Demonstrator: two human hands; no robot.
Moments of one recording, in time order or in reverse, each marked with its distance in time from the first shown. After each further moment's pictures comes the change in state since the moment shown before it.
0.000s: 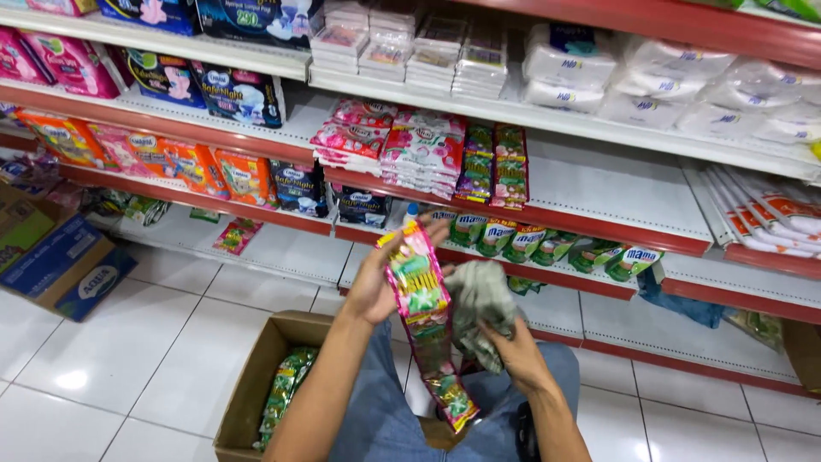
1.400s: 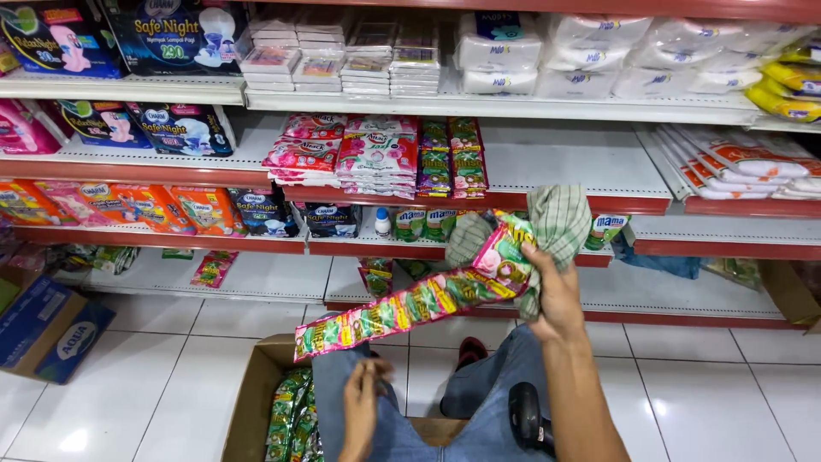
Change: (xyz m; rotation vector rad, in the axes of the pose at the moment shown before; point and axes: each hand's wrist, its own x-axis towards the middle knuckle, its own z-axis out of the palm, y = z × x) left_hand -0.149 -0.157 -0.139 0.746 0.711 -0.076; right_hand -0.019 -0.138 -0.014 0.642 0.208 -0.390
